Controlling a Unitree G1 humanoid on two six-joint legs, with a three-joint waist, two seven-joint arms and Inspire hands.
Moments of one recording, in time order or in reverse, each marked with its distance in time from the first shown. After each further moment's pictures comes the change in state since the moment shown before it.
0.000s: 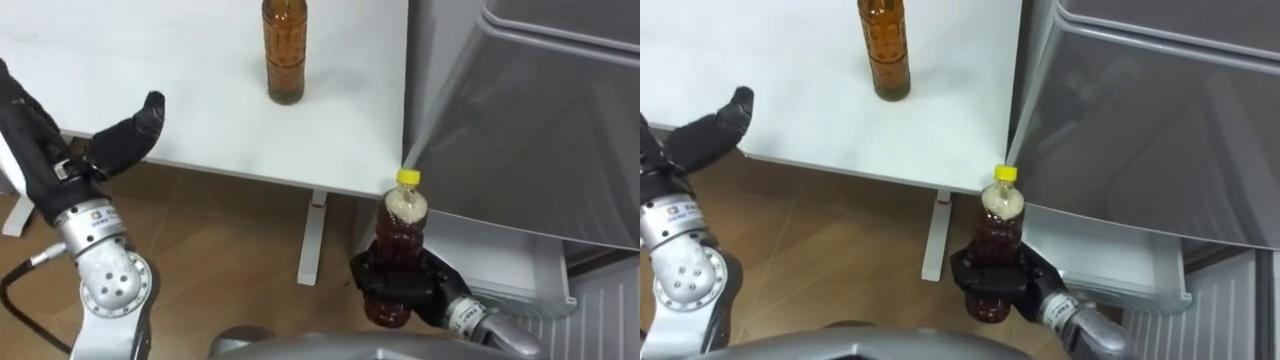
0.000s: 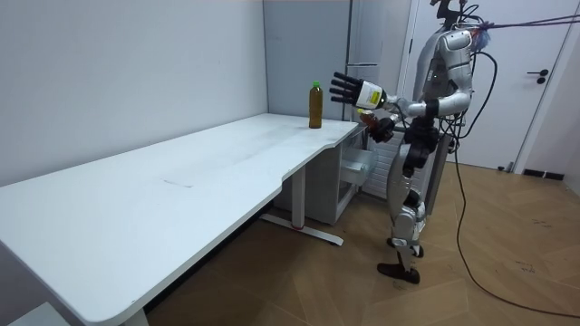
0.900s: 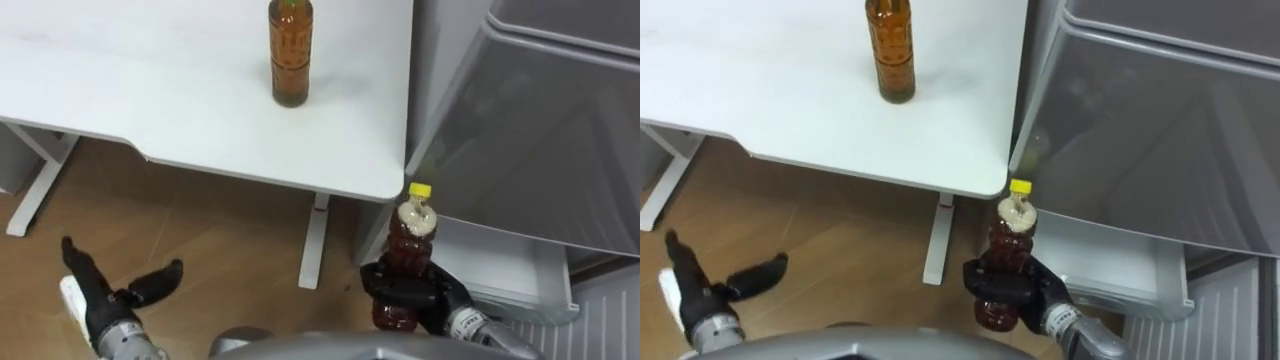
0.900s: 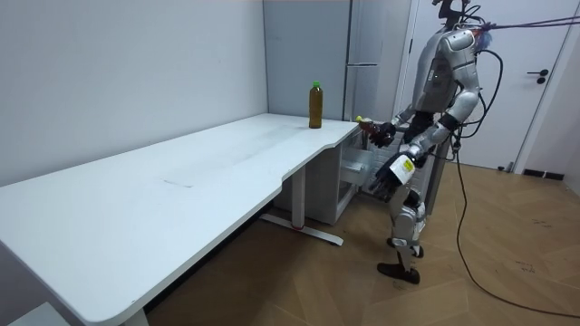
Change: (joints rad) left arm 0.054 -0.010 -0.109 0.690 -0.247 0.126 -0.002; right arm -0.013 0.003 0.001 0.029 0.061 0.073 -0.146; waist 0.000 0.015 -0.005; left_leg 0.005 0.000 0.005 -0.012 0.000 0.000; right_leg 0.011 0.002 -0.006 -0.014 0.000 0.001
